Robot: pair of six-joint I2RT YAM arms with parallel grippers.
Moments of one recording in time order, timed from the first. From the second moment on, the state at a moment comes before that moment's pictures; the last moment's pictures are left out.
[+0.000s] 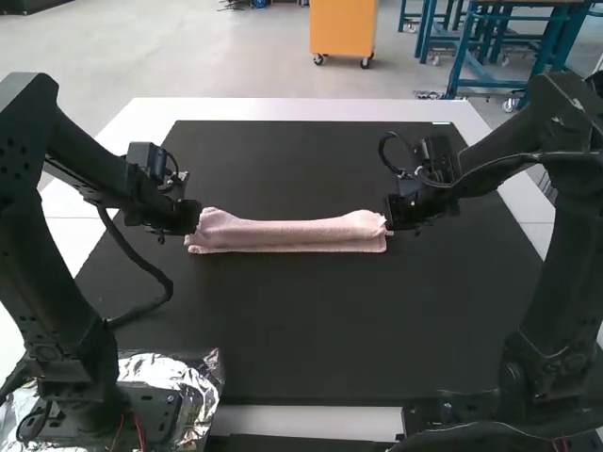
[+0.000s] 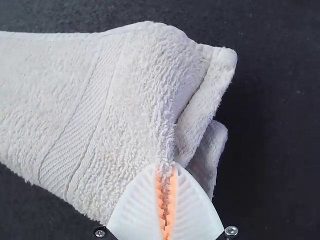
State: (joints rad) left arm 0.03 1.64 0.71 0.03 0.18 0.07; right arm 0.25 1.80 0.91 -0.04 -0.27 -0.02
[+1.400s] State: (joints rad) left arm 0.10 1.52 0.63 0.17 0.11 -0.01; right arm 0.30 1.89 0.90 0.06 -0.23 0.06
